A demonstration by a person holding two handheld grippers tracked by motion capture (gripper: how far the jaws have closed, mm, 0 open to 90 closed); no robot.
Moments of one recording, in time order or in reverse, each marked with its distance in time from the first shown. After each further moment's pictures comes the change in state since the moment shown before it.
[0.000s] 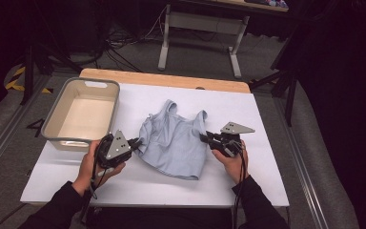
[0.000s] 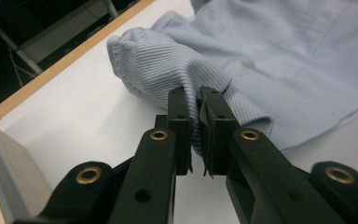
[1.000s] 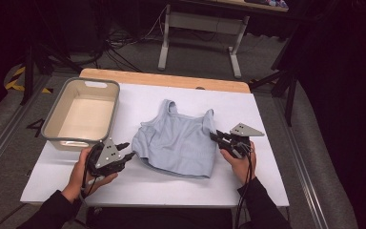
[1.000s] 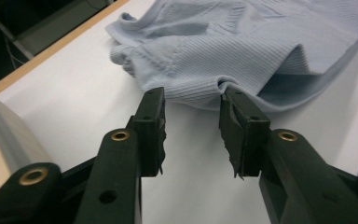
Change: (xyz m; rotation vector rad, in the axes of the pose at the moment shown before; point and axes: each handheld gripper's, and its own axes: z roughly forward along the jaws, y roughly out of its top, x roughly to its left) left arm 0.000 -0.029 -0.012 -0.009 -0.002 -0.025; right arm -0.014 -0.007 -0.019 -0.027 -0.107 -0.021
